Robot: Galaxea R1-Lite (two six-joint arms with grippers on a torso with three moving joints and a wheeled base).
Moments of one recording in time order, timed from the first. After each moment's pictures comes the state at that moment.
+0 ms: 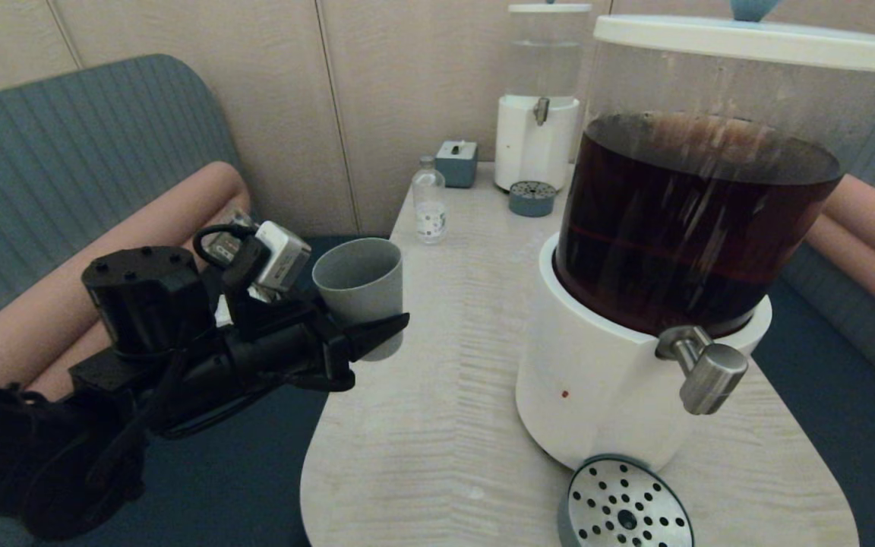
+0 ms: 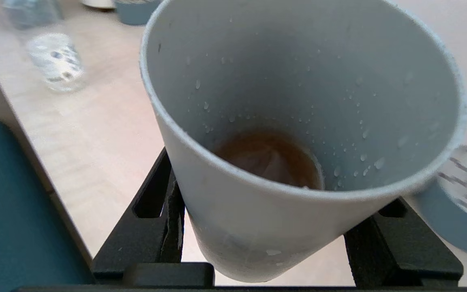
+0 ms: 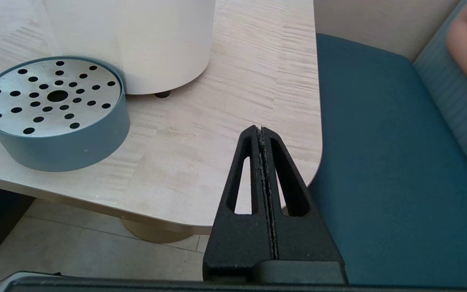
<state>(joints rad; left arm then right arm) -0.35 1.73 -0.63 -1.10 -0.45 0.09 0.01 0.00 0.00 0.00 0.03 -0.12</state>
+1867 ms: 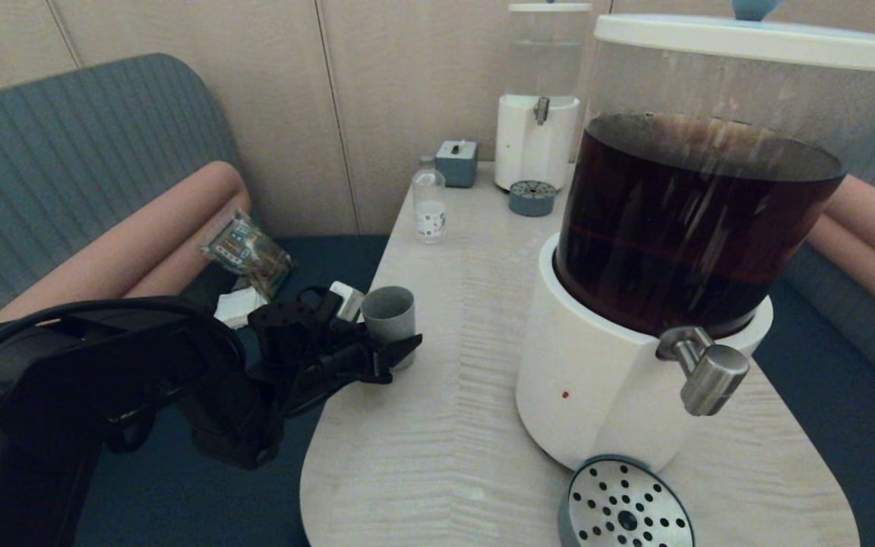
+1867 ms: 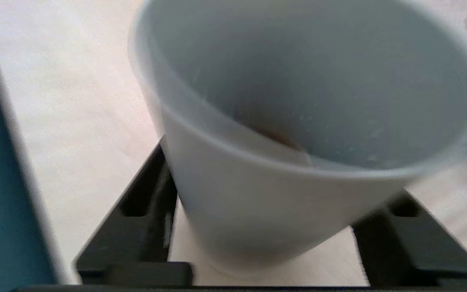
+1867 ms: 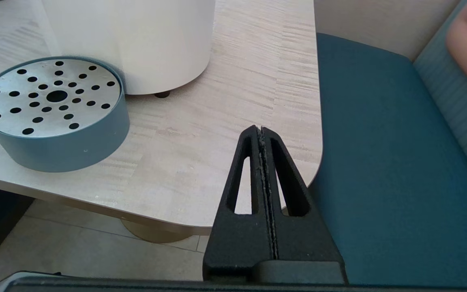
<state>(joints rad) -0.27 2.34 -0.92 -1.32 -0.44 -0.02 0.01 0.00 0.00 0.00 0.03 -0.12</state>
